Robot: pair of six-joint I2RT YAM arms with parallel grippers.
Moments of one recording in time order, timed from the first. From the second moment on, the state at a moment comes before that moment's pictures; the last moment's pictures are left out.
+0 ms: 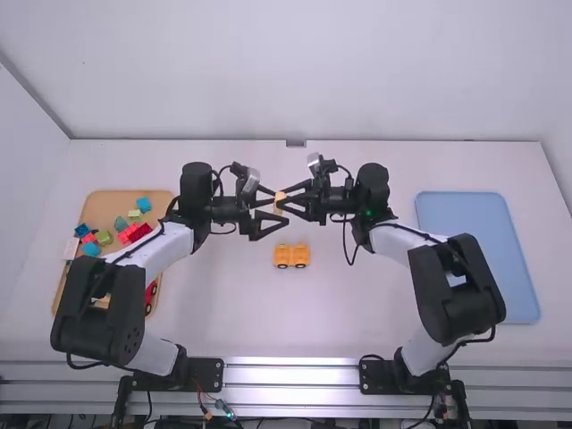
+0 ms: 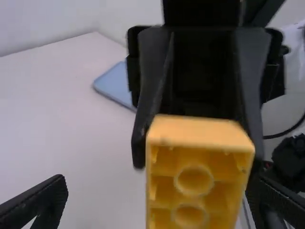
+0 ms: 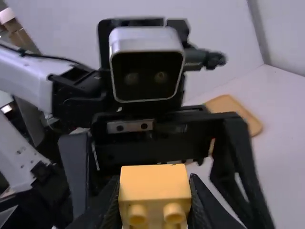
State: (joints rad) left arm -0.15 1.57 0.82 0.30 1.19 -0.02; right arm 0.32 1.76 0.86 0.91 -1.22 0.49
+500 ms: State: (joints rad) left arm -0.14 1.57 0.82 0.16 0.84 0.08; right arm 0.26 1.61 0.93 -0.13 -0.44 0.11
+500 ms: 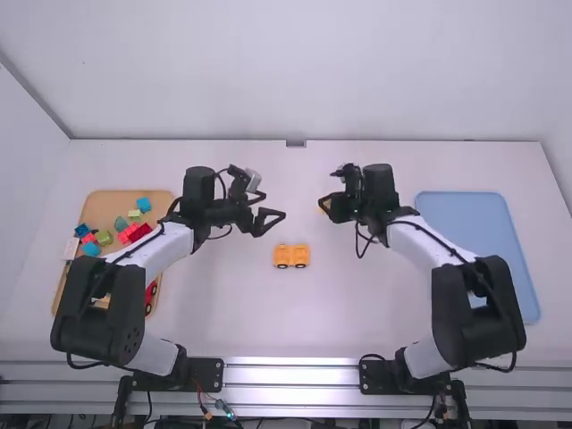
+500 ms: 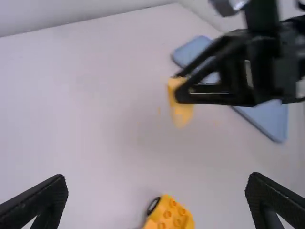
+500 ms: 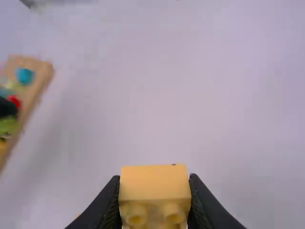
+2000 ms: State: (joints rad) left arm 0.21 1.57 0.79 -0.17 1.39 1.00; right arm 0.51 2.00 1.23 -0.82 0.07 -0.83
